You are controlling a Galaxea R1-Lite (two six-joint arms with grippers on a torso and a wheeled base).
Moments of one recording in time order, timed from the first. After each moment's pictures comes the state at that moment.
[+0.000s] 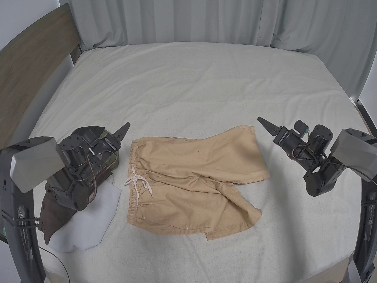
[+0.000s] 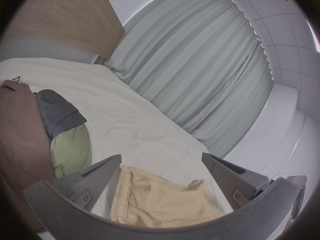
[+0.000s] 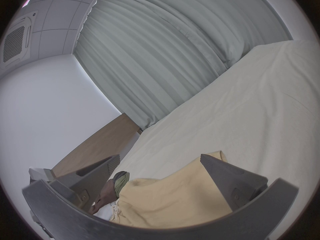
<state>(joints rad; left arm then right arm) -0.11 2.34 -0.90 -1.55 -0.19 -0.65 0.12 2.35 -1.00 -1.55 0.44 0.64</state>
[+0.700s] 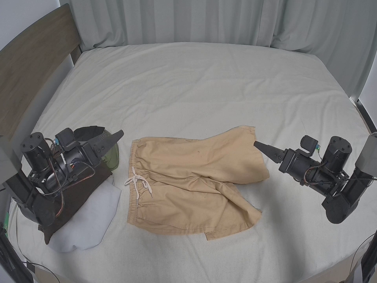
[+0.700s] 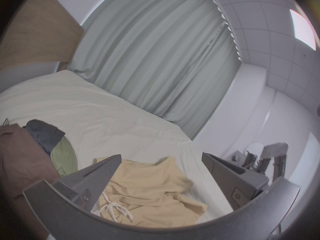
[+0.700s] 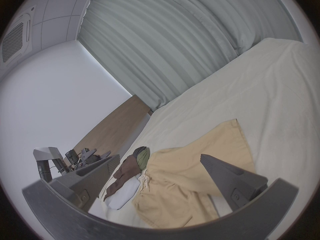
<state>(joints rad) -0.08 1.93 -0.49 -1.55 -0.56 -0.47 0.27 2.01 -0.50 -1.54 0.44 0.55</state>
